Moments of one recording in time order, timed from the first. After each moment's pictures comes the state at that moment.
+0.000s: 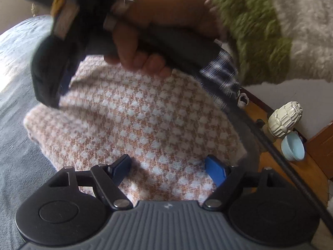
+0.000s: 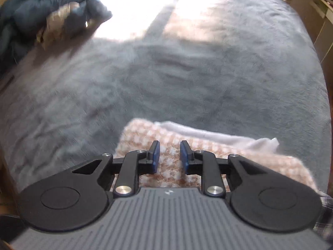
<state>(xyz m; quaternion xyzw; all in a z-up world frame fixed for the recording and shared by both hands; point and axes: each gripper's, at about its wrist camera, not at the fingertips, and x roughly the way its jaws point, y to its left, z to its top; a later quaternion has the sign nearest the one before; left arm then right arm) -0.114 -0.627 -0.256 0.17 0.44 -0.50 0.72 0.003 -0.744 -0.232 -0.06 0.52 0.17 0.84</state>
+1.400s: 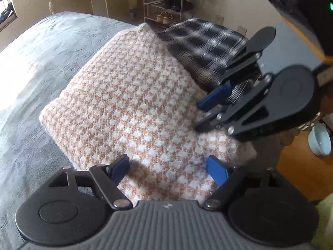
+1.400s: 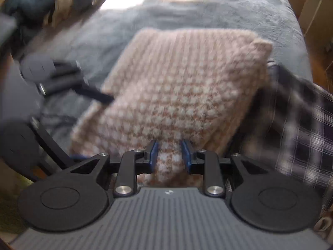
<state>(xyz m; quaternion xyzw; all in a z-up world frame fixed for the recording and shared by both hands) -0.277 -0.655 -0.166 0.25 0.46 -0.41 0.75 -0.201 -0.806 -0.218 -0.04 0.54 0.17 0.83</state>
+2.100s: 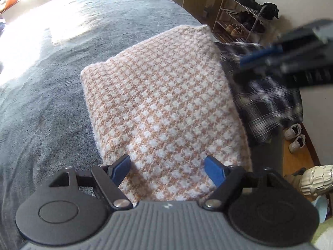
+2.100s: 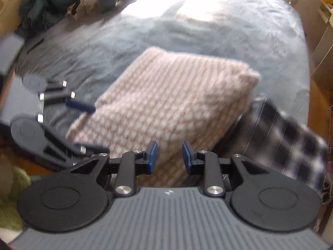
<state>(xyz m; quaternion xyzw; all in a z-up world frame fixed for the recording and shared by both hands) -0.260 -0.650 -0.155 0.09 0.53 -0.24 0.81 -0.169 -0.846 -0.154 -0.07 0.48 0.21 0.85</state>
